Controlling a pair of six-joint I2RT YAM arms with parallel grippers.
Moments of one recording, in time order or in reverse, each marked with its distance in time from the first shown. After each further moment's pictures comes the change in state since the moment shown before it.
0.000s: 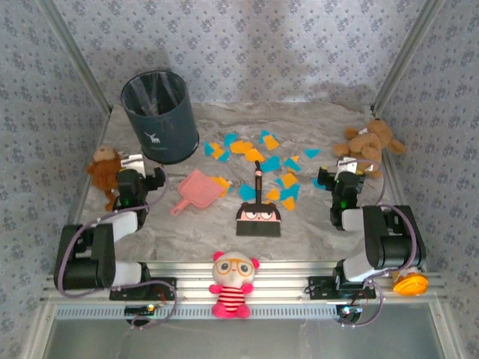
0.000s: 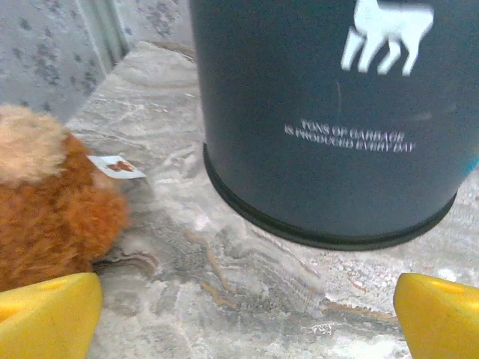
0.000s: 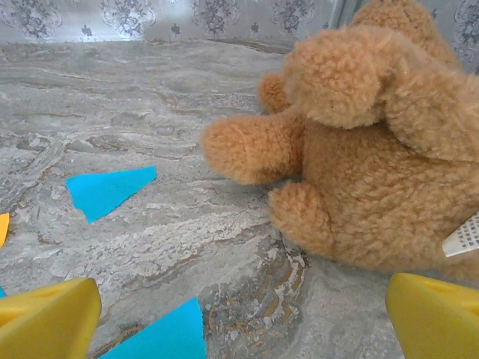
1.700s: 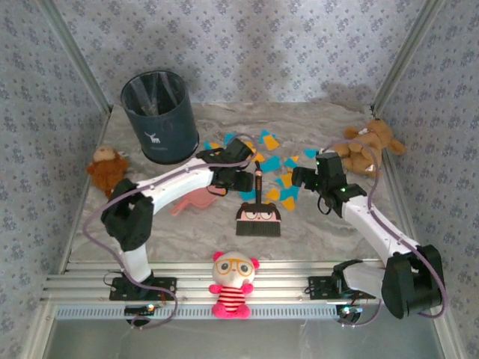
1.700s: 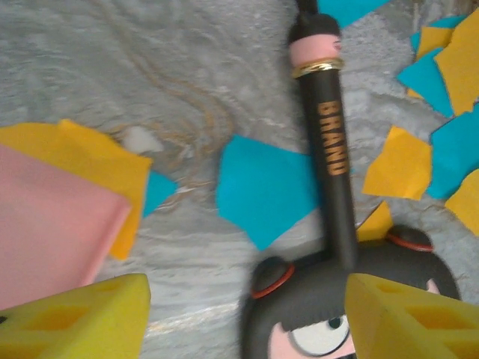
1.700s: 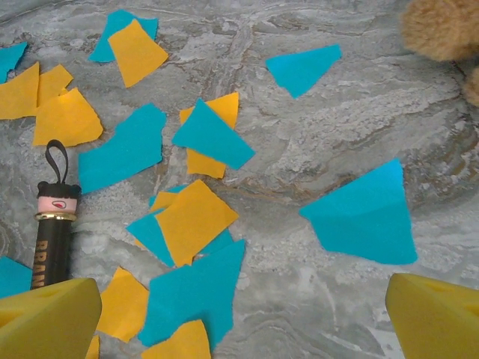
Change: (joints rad) left arm -0.821 0.533 1.069 -1.330 0.056 -0.505; right arm 0.270 -0.319 0.391 -1.128 -0.126 0.350
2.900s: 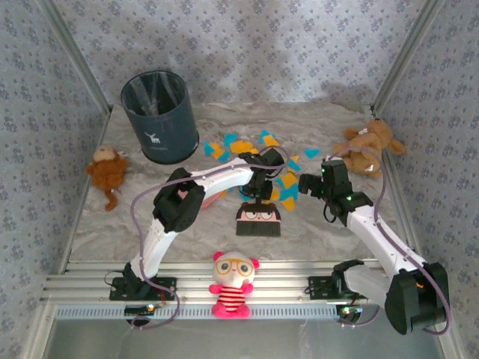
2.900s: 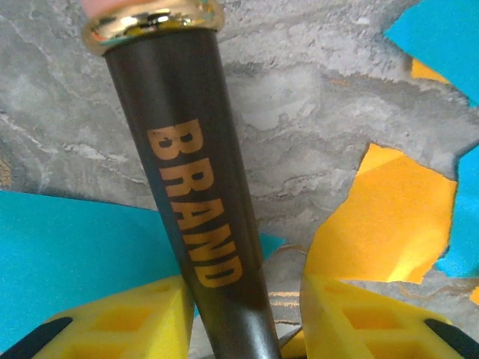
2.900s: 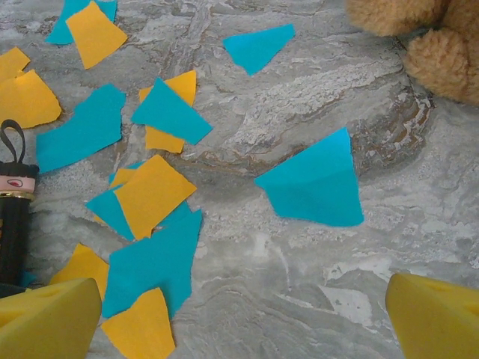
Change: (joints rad) left arm -0.086 0.420 0.358 -0.123 0.026 -0.064; right arm -0.022 -0.100 -0.059 -0.066 0.043 -0.010
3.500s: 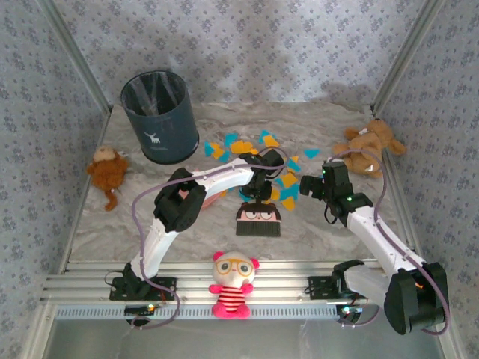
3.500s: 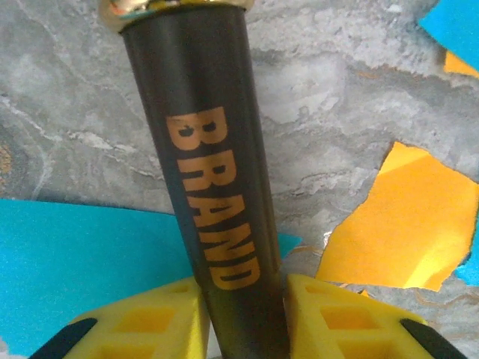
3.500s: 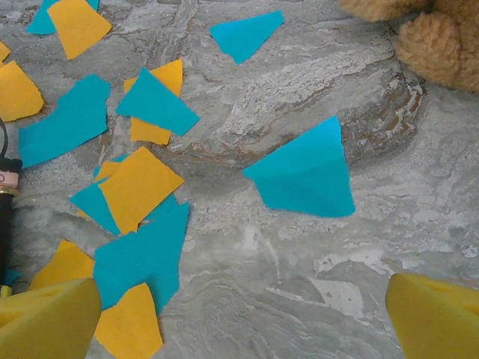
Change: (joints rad) left arm -0.001 0.010 0.004 -0.014 -0.003 -0.029; right arm -0.014 0.000 -0.018 0.000 0.000 0.000
